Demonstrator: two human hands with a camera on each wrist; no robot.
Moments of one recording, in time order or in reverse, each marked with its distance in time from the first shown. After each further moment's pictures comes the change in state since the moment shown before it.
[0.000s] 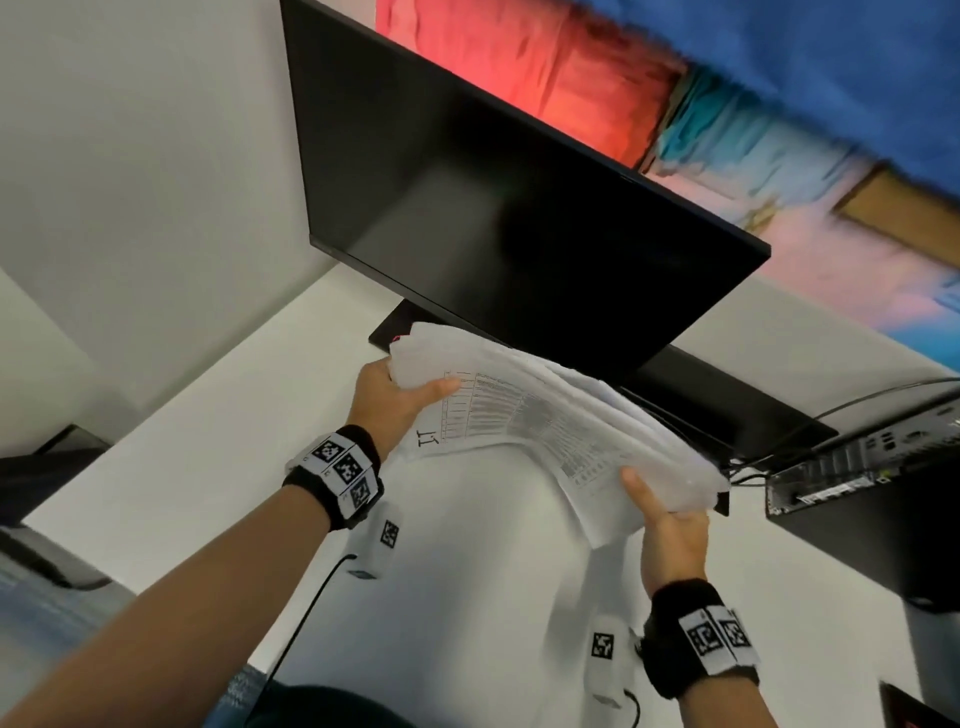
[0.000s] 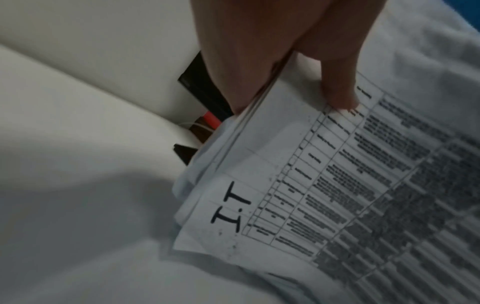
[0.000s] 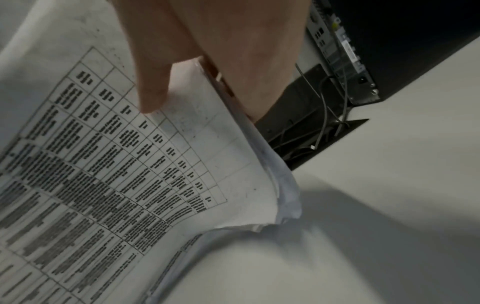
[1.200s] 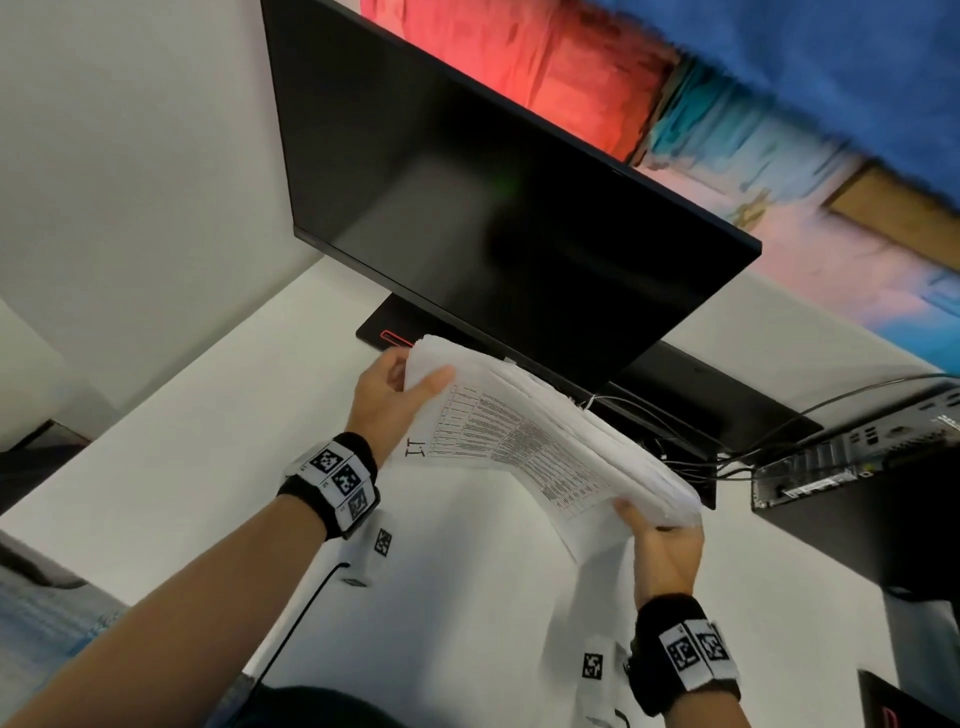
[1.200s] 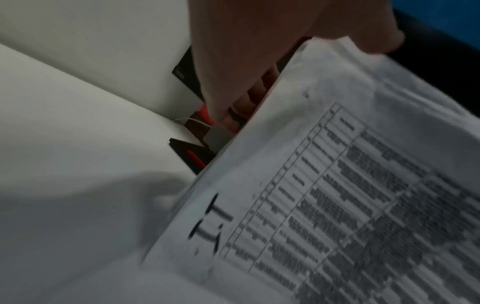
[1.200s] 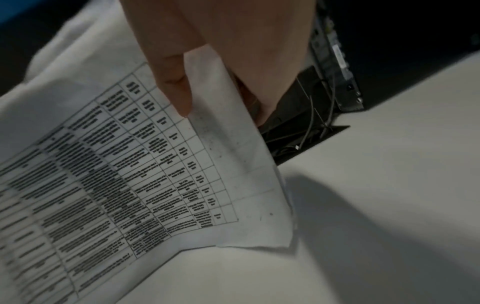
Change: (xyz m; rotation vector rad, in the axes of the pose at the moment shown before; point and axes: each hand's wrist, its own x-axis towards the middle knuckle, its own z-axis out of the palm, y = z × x) left_hand -0.007 0.000 0.015 -0.014 0.000 -0.023; right_hand -0.006 0.014 -0.009 -0.142 0.147 -0.058
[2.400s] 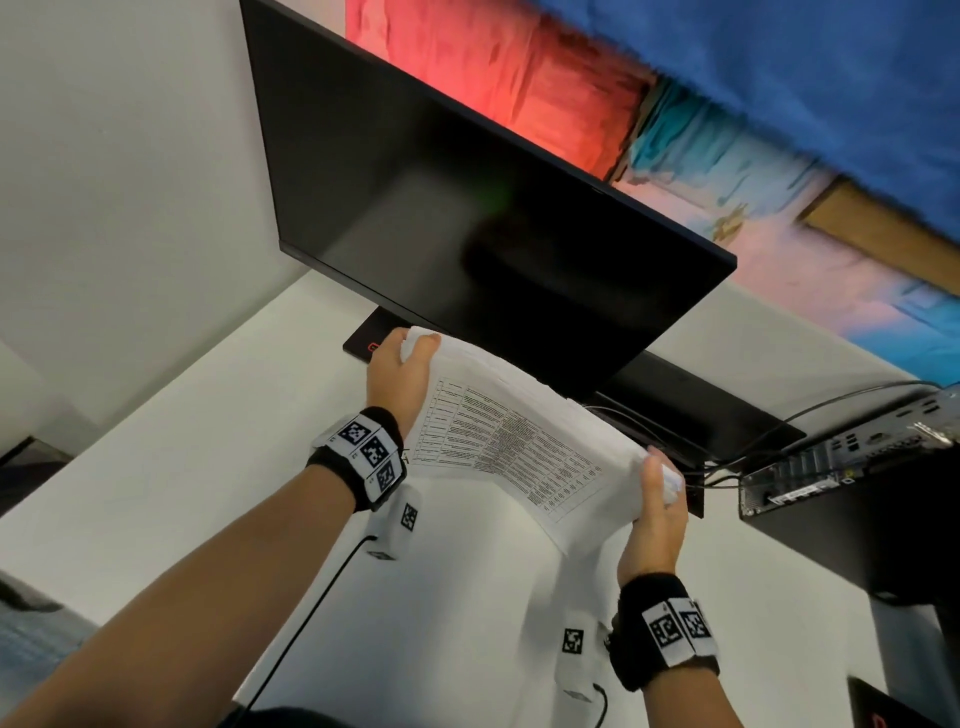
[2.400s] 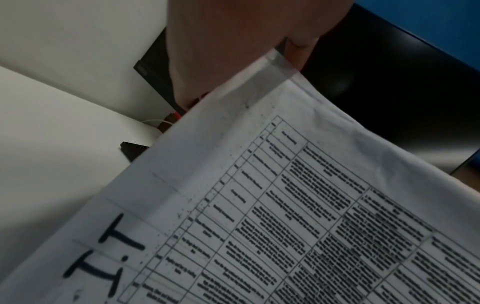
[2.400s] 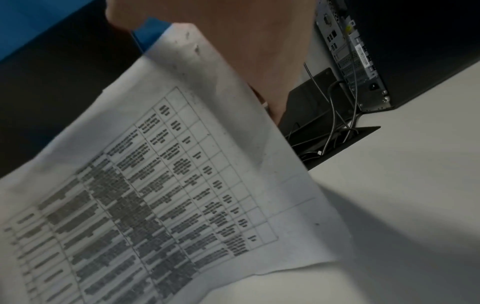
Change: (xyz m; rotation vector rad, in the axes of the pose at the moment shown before) left_hand 0.024 0.035 0.036 0.010 0.142 -0.014; right_hand 0.009 -0.031 0.021 0.240 0.011 0.042
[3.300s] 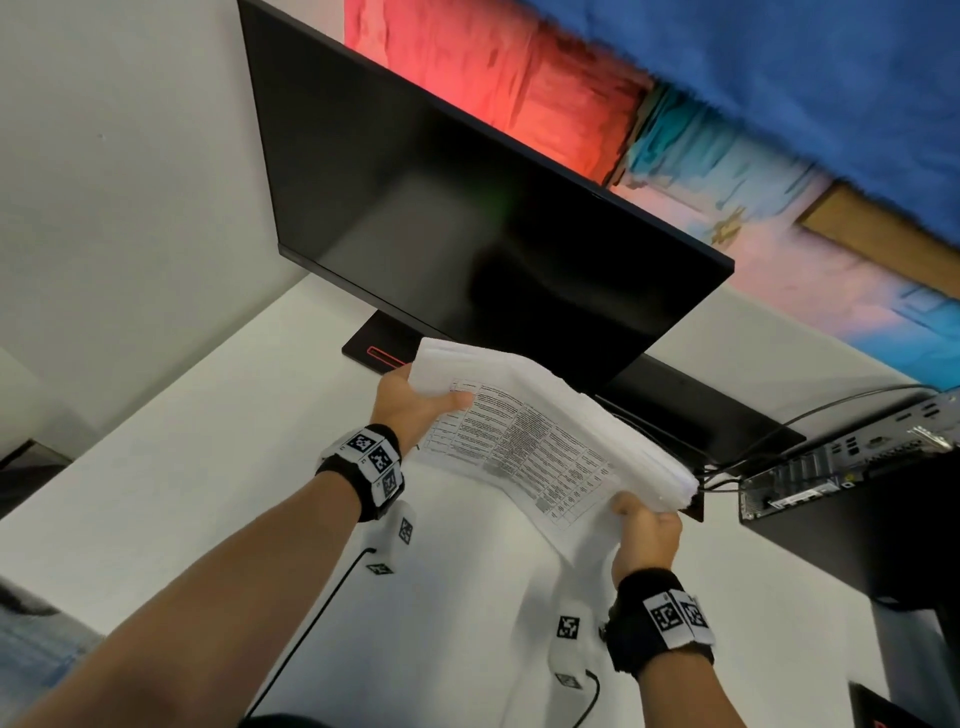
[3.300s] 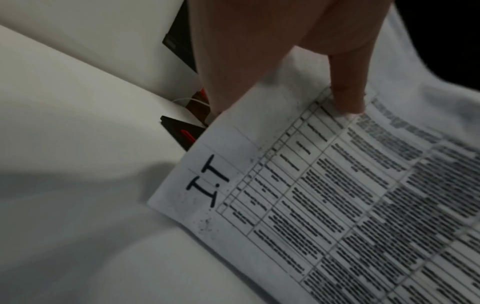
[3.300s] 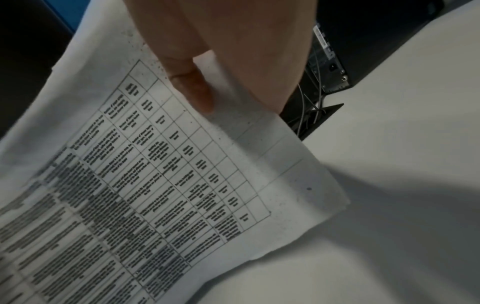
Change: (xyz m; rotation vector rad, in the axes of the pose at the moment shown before) left_hand -0.002 -0.029 -0.002 0.036 -0.189 -0.118; right_hand 0.015 0.014 -0.005 -0.151 0.103 0.175
